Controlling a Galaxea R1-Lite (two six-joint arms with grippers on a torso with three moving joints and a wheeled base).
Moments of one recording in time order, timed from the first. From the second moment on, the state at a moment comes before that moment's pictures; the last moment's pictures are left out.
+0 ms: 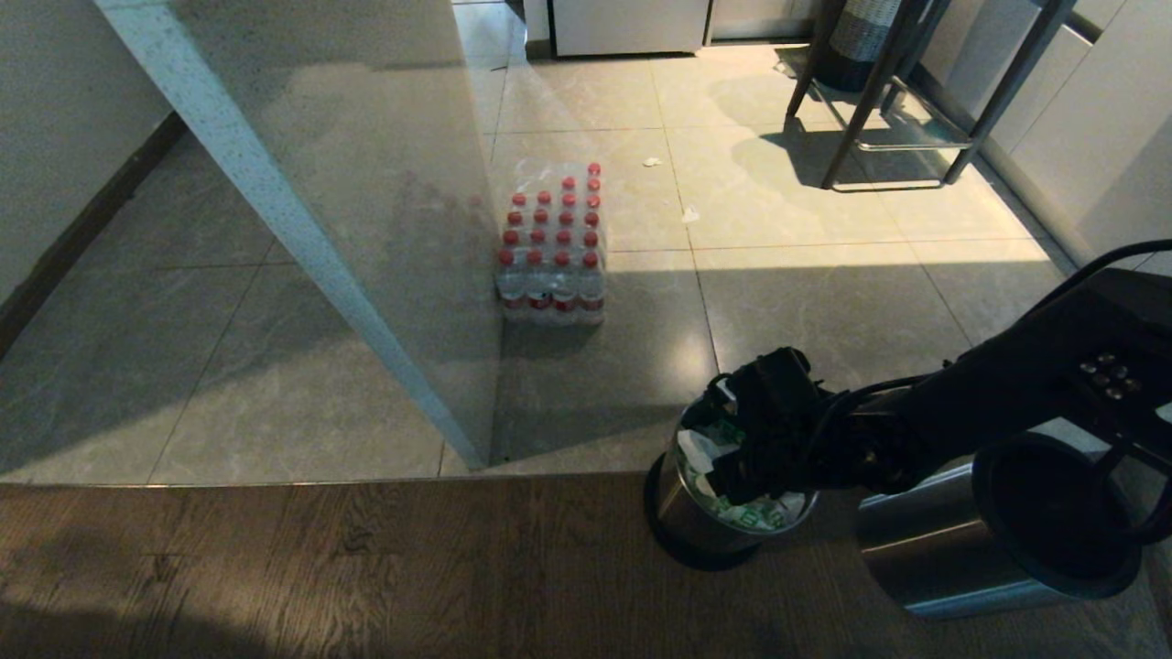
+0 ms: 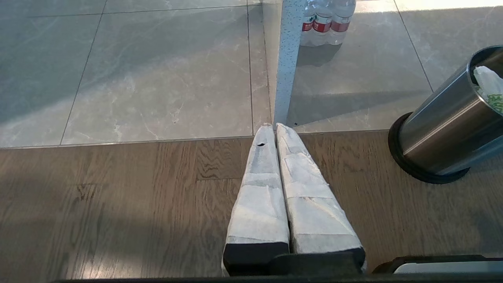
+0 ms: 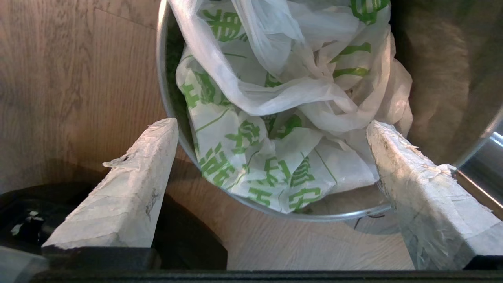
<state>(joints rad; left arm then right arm) 0.00 0.00 0.00 0.00 0.00 0.00 0.48 2.15 -1.10 -0.18 -0.19 0.01</state>
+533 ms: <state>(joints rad) 0.00 0.00 0.00 0.00 0.00 0.00 0.47 2.22 -1.12 -0.20 -0.11 0.01</state>
